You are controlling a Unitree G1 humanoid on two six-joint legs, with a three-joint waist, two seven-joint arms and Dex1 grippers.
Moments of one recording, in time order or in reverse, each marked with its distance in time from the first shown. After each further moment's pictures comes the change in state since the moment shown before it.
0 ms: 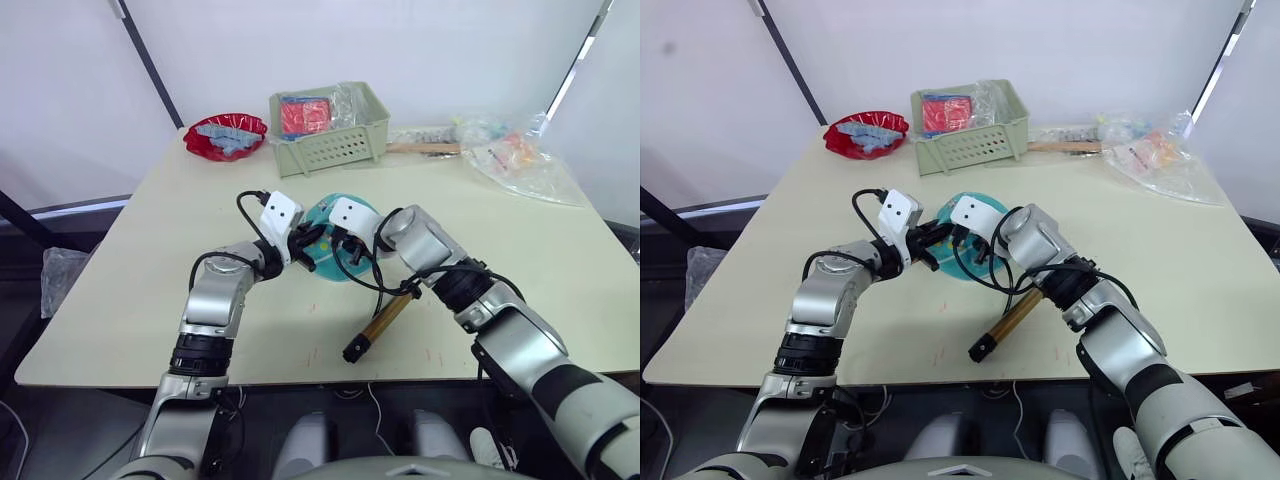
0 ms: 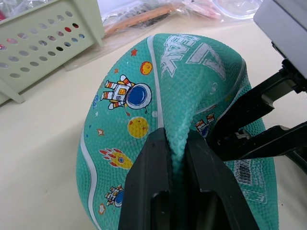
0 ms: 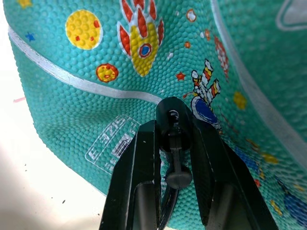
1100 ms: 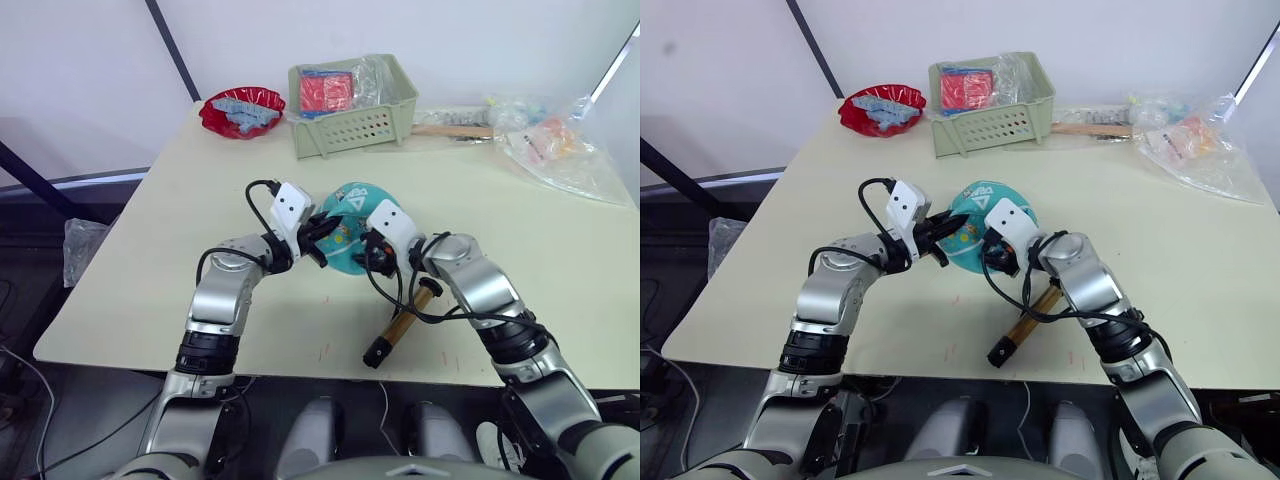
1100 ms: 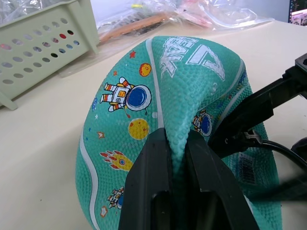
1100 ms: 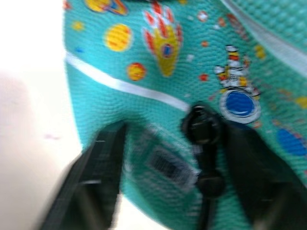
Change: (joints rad) left arm -0.020 -0.020 -0.024 -0.040 -0.031 -0.056 -0.052; right arm 0.357 -0.154 -0.200 -0.568 0.144 0.010 -0.041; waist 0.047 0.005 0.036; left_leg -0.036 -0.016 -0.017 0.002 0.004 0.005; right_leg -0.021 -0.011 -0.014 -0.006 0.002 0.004
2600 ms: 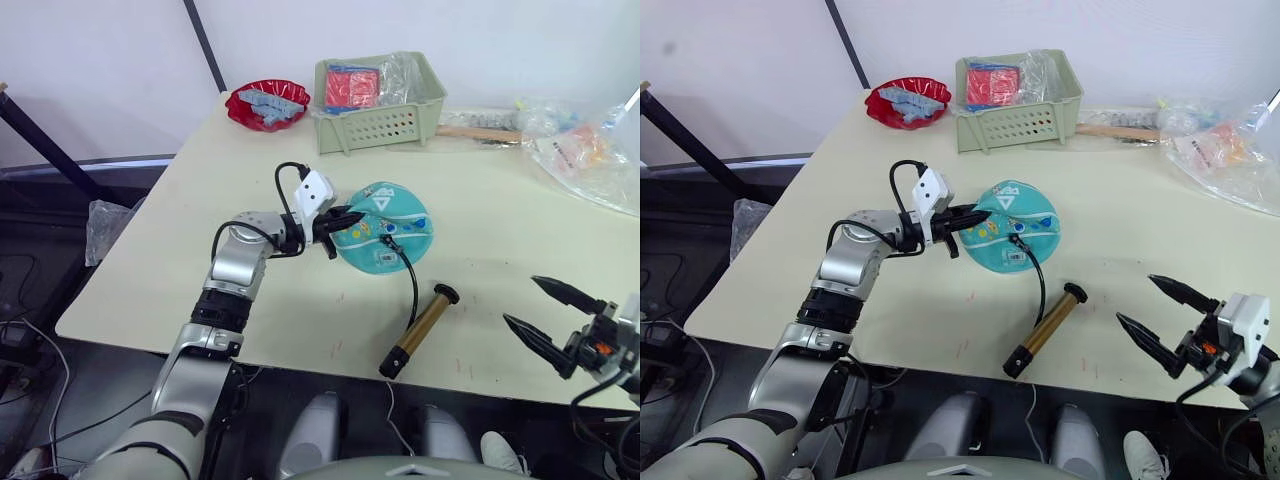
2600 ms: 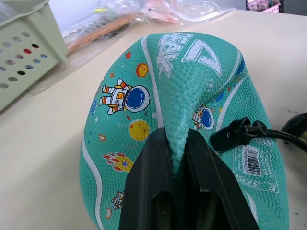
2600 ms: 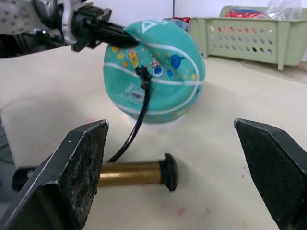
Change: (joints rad) left arm -0.227 0.025 -0.100 0.370 0.018 -0.244 -0.226; right arm 0.974 -0.282 -0.804 -0.289 0.667 -0.718 0.391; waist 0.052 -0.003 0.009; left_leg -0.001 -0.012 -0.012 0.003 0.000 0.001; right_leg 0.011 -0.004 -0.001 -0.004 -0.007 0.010
